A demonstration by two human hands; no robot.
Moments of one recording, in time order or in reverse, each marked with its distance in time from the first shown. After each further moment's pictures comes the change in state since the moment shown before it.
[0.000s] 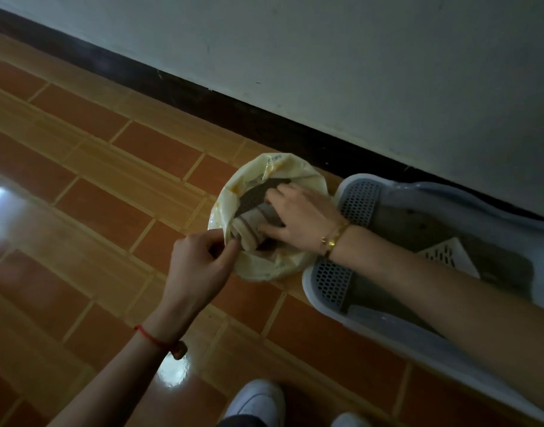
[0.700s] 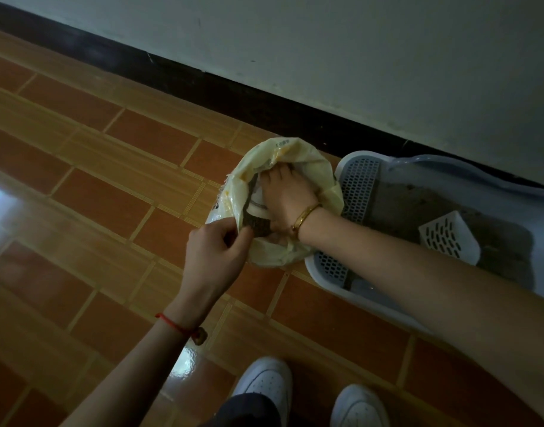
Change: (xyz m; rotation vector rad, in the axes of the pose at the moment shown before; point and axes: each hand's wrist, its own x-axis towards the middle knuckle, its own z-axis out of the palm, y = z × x) left_hand -0.009 -0.022 0.024 0.008 0.013 0.009; right_hand 0.024 -0.016 0.046 -0.368 -0.083 0.148
